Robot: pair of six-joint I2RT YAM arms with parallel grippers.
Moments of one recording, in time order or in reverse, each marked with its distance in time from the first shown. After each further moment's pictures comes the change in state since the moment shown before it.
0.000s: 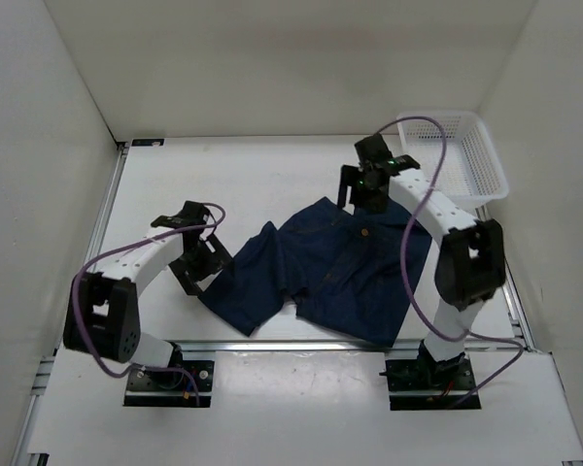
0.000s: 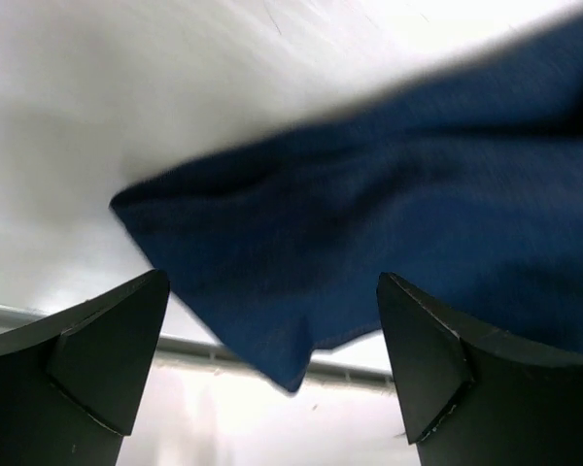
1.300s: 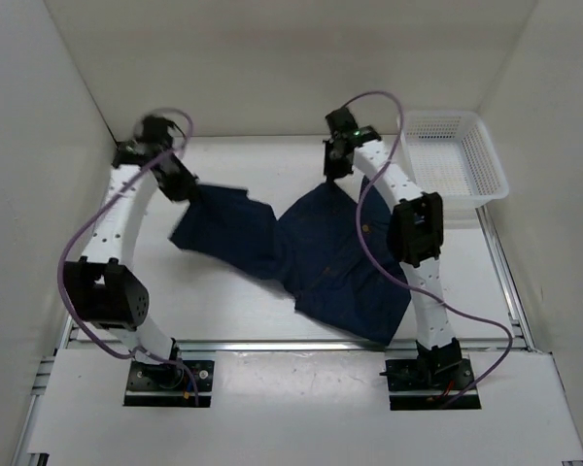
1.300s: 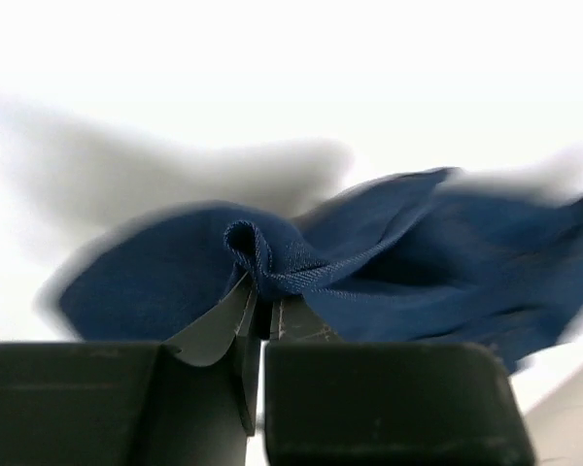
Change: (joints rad) left arm 0.128 0.203 0.668 -0.192 -0.096 0.044; right arm 0.044 0.634 0.775 -0.108 0.046 -0.083
